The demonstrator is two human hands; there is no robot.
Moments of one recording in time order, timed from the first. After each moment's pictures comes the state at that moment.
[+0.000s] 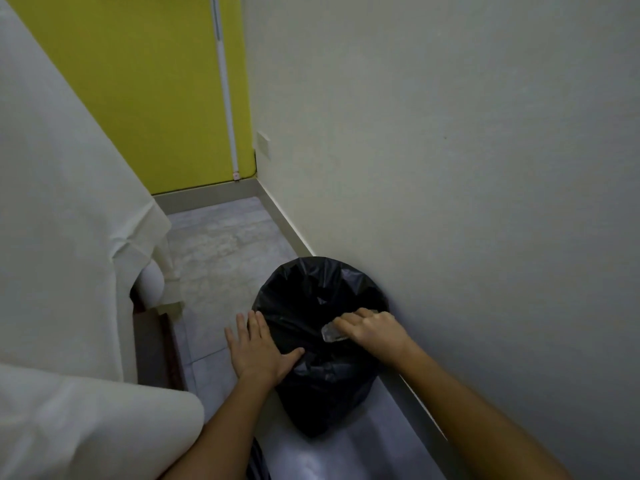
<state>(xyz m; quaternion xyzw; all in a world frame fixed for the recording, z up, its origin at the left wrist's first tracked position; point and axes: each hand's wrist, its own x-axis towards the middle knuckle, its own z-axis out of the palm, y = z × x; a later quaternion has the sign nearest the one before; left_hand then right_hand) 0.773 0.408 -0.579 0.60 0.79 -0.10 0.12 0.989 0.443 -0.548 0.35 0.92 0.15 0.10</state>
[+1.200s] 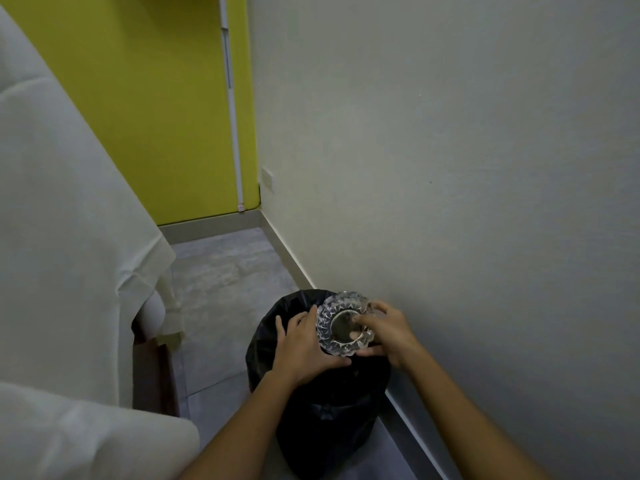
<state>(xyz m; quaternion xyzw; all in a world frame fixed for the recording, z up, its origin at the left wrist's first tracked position) 0.821 0.446 -0.536 0.74 0.63 0.15 0.18 0.990 0.460 -0.490 0.60 0.39 -0.56 -0.41</state>
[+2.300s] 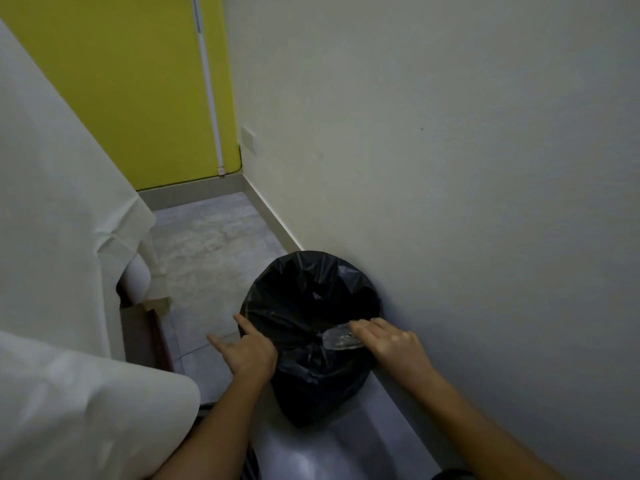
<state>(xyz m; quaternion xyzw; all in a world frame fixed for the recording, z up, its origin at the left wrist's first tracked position) 0.788 0.397 -0.571 0.57 0.81 -0.13 0.10 1.024 0.377 -0.548 0.41 0.88 0.18 -0.16</state>
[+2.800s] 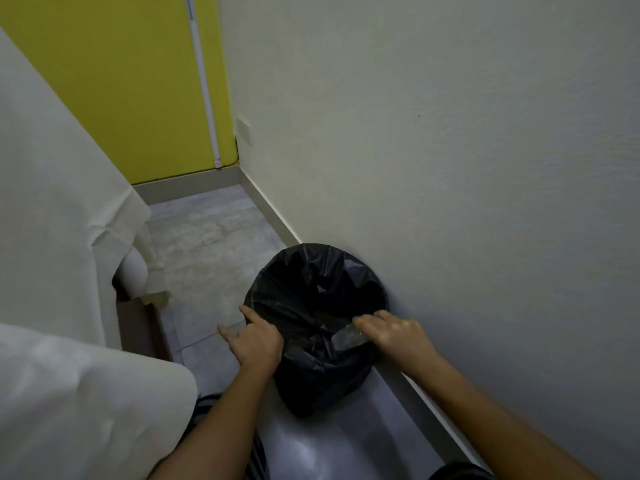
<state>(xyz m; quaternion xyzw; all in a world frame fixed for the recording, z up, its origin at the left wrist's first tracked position) 0.798 0.400 -0.585 0.56 0.82 -0.03 0.12 1.035 0.379 -0.555 0.46 0.86 0.16 -0.11</state>
